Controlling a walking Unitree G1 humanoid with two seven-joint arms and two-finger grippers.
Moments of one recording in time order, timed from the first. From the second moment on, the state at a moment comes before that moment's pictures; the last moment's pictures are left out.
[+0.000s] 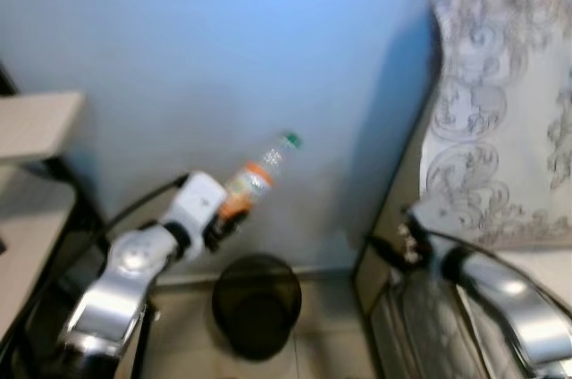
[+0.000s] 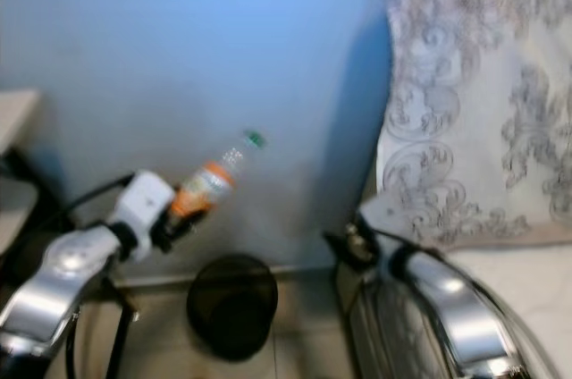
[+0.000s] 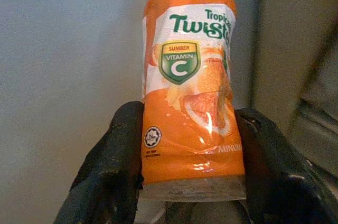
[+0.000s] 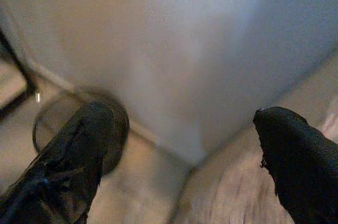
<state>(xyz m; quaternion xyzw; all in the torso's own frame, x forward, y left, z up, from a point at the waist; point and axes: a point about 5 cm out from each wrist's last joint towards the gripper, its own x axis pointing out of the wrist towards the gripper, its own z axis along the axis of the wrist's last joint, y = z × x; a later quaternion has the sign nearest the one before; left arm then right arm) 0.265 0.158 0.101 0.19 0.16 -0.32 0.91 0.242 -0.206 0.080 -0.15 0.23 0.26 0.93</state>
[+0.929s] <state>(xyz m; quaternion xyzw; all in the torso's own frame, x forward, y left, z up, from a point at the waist) 0.309 0.158 0.023 0.39 0.26 -0.39 0.79 0.252 -0.172 0.062 -0.21 0.29 0.56 0.75</state>
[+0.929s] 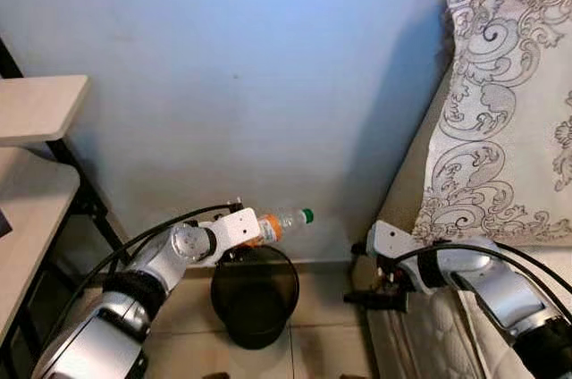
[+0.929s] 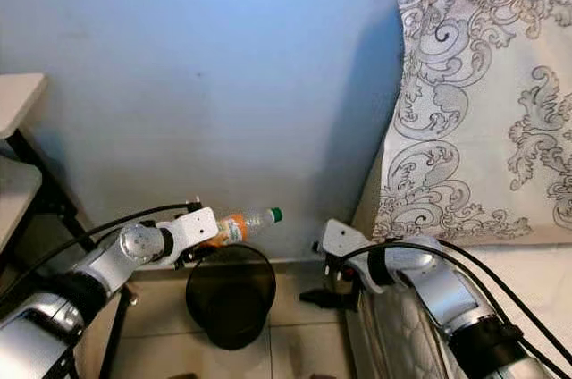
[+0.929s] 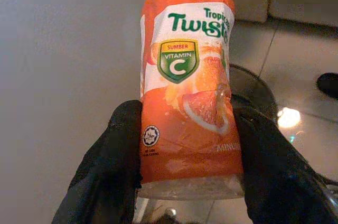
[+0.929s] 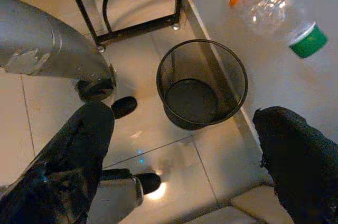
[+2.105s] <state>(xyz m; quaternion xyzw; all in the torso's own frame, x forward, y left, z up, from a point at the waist) 0.315 0.149 0.022 0.41 0.27 -0.40 0.78 0.258 -0.166 0.054 -0.20 0.26 0.57 0.76</state>
